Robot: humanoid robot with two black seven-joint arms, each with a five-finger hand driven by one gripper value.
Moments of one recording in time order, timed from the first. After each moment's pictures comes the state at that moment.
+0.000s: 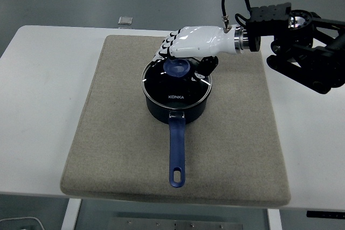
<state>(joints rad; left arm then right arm) 0.02 0.00 -0.01 -0.10 0.12 -0.05 -0.14 1.42 -0.25 0.00 0.91 -1.66 0.04 0.61</state>
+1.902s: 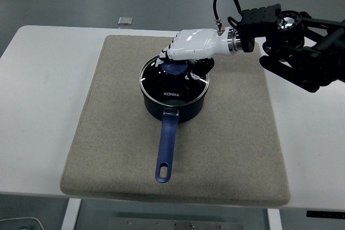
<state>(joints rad) 0.02 0.00 -0.01 -0.10 0.12 -0.05 -0.14 1.44 -0.18 -0.07 0.81 -1.66 0.05 0.61</state>
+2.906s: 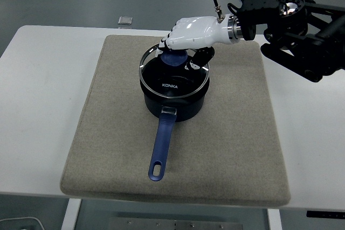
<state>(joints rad) 0.02 0.00 -0.01 -0.10 0.12 -0.05 -0.14 1.50 -0.18 -0.07 0.81 -1.65 0.07 0.61</state>
